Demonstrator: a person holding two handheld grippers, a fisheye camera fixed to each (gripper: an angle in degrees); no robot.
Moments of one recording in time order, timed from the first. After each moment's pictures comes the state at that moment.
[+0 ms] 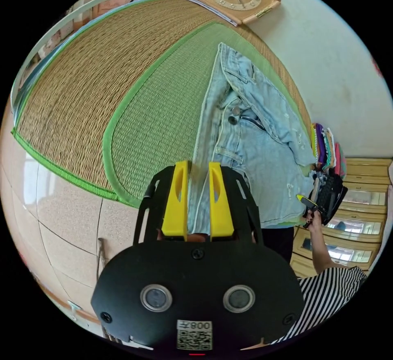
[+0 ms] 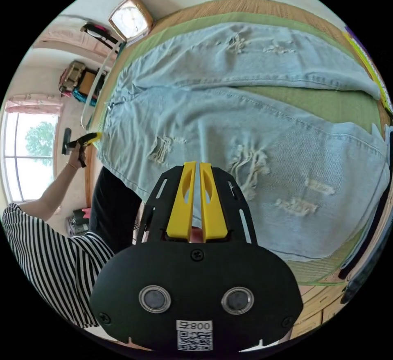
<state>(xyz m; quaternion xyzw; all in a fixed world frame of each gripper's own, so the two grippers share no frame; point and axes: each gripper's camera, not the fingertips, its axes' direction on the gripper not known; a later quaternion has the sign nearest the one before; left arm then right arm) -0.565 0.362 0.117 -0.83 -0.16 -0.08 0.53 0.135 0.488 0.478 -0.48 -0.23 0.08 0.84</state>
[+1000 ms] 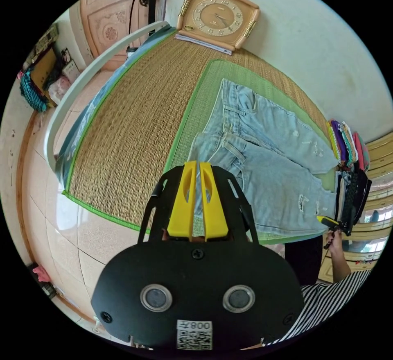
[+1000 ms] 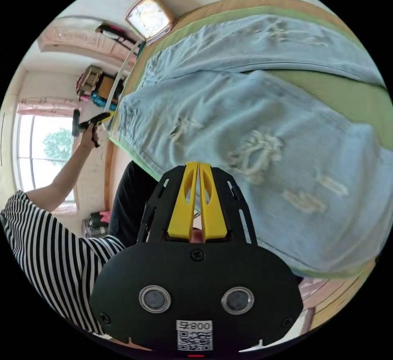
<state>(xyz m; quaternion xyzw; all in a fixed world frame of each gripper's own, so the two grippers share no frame) -0.463 0.372 0.191 -0.78 -0.18 0.06 0.60 0.143 0.514 0.438 -0.43 -0.25 0.14 0.85</state>
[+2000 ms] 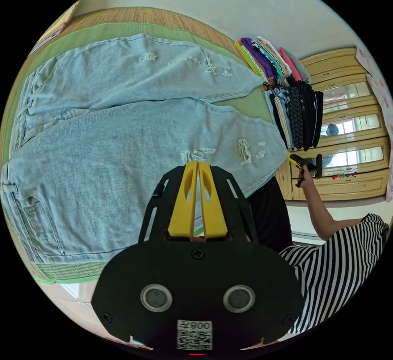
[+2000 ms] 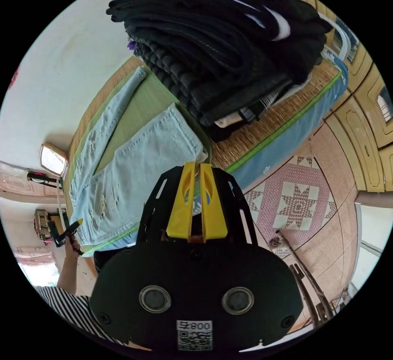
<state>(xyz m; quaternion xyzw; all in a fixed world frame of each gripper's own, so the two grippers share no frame) -0.170 0.660 0.207 -0.88 0.12 -0.02 0.46 0.410 0.609 0.254 -0.33 0.07 0.42 0.84</state>
